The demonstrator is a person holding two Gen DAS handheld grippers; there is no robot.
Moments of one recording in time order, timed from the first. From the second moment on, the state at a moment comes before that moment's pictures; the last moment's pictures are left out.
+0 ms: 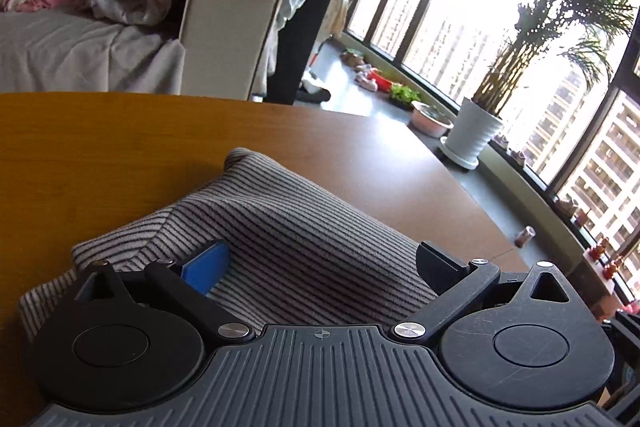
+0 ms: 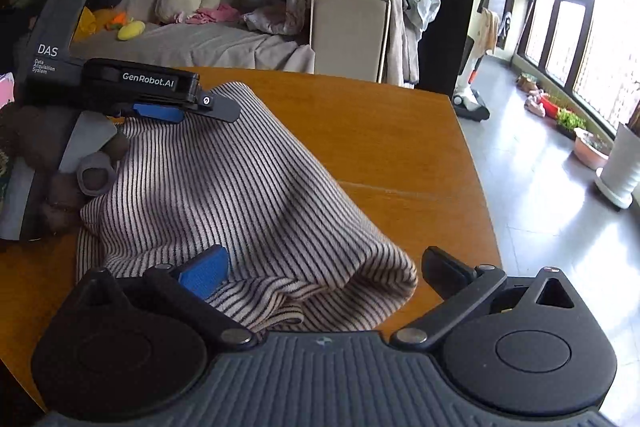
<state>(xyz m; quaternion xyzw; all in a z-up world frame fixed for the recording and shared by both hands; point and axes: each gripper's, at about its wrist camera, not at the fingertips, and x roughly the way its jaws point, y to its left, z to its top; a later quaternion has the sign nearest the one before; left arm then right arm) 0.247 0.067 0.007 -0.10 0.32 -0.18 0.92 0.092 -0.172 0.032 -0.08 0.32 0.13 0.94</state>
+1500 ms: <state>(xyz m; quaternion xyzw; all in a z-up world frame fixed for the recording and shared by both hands) 0.204 0.055 -0.004 -0.10 0.32 -0.25 0.91 0.104 -0.190 -0.011 0.05 0.35 0.07 0.93</state>
